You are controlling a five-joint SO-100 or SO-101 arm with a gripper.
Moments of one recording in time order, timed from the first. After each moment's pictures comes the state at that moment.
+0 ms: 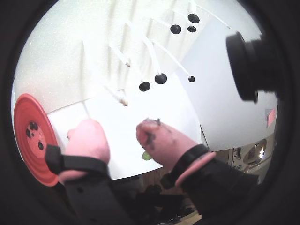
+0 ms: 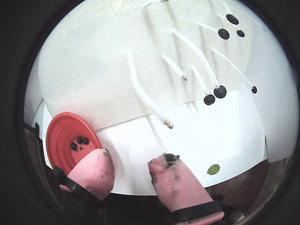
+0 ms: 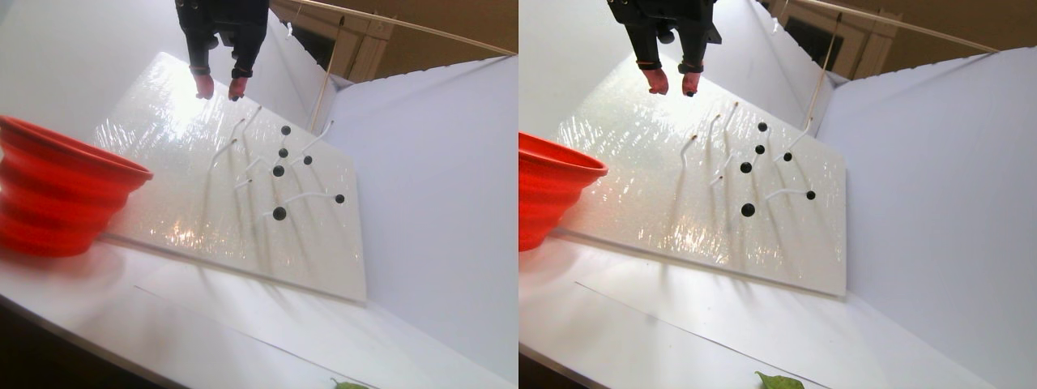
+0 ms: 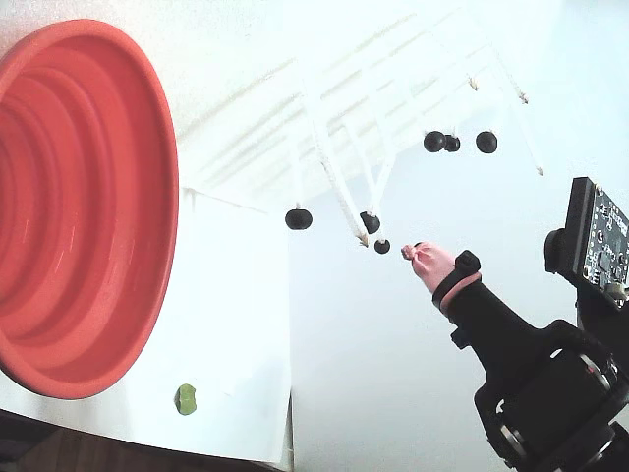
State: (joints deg) arm -1.1 124.6 131.1 19.8 -86.1
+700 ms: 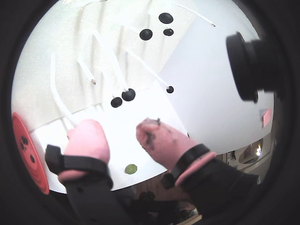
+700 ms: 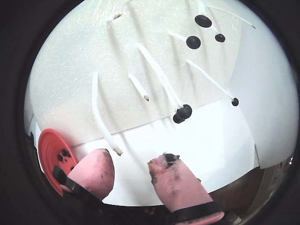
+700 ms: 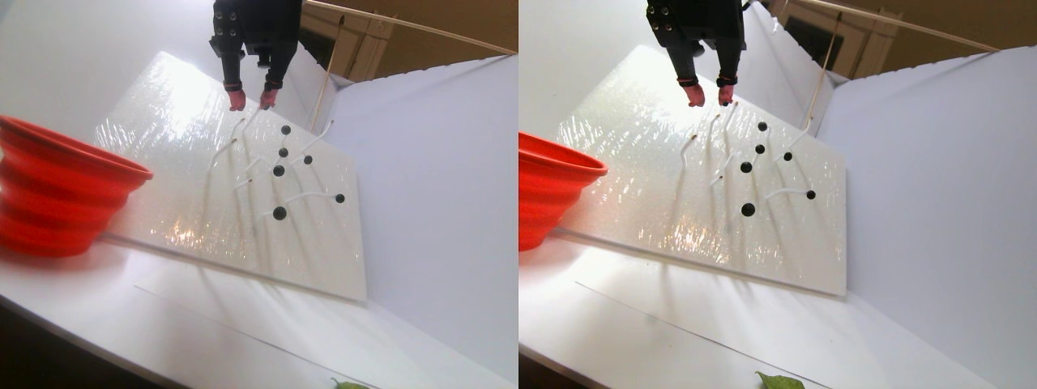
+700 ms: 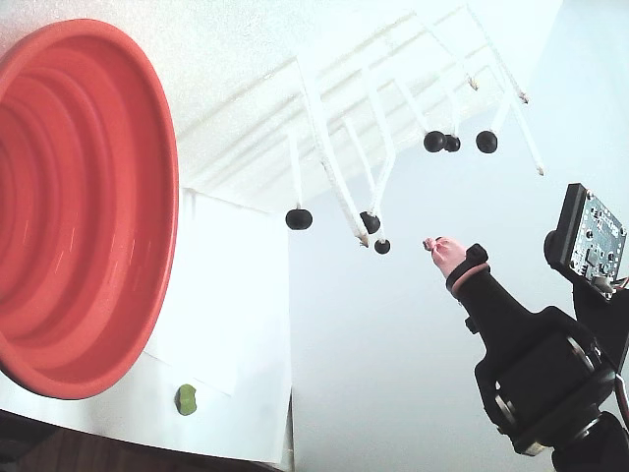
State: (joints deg) arm 5.4 118.0 131.1 10.5 -92.3
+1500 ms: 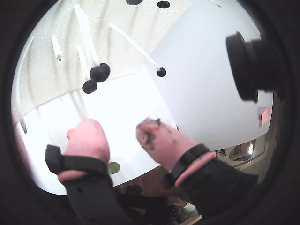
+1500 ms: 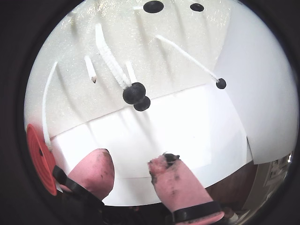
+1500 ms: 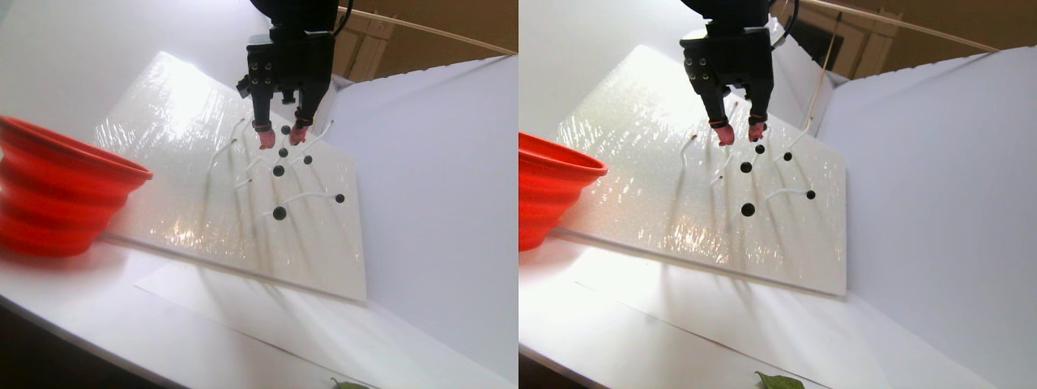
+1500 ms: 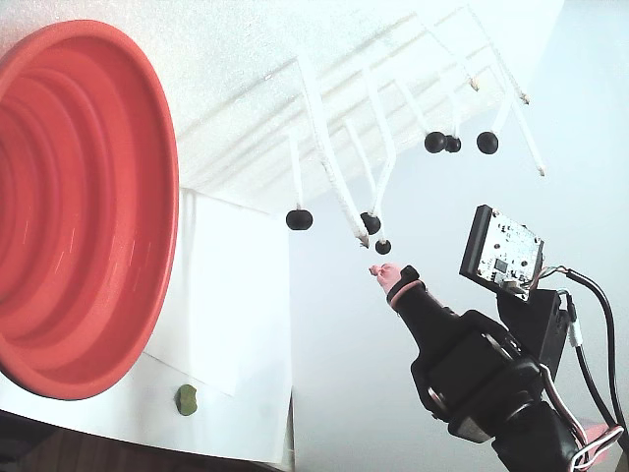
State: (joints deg) arm 12.0 103.9 130.7 1.2 -99.3
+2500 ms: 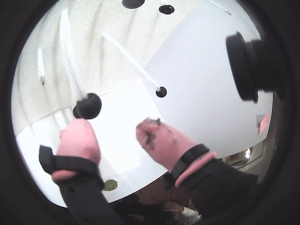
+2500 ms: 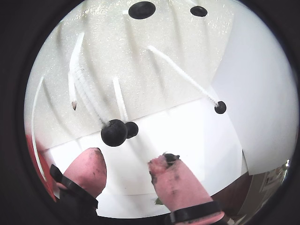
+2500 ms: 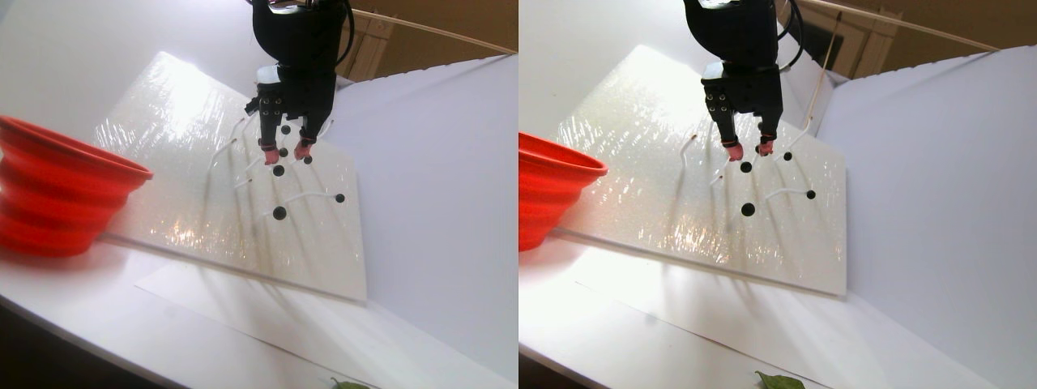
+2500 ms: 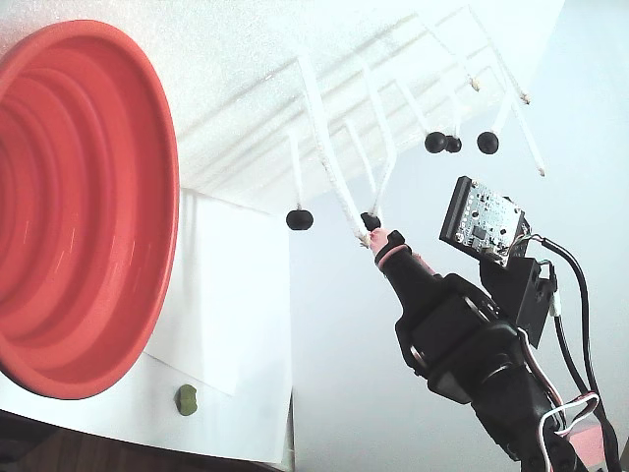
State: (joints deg) arm 12.7 91.0 123.0 -7.6 -101.8
